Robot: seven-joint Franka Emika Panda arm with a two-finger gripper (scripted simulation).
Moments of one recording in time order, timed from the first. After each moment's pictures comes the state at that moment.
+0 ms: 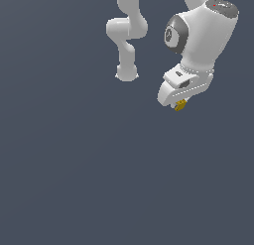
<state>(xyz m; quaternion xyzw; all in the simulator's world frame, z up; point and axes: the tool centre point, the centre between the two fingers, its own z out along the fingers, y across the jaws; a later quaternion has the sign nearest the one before) -0.050 0.200 0.254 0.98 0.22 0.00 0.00</state>
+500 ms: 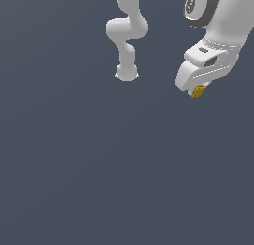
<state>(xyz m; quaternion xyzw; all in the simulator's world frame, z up) -0.046 0.238 0.320 0.98 0.22 0.00 0.00</state>
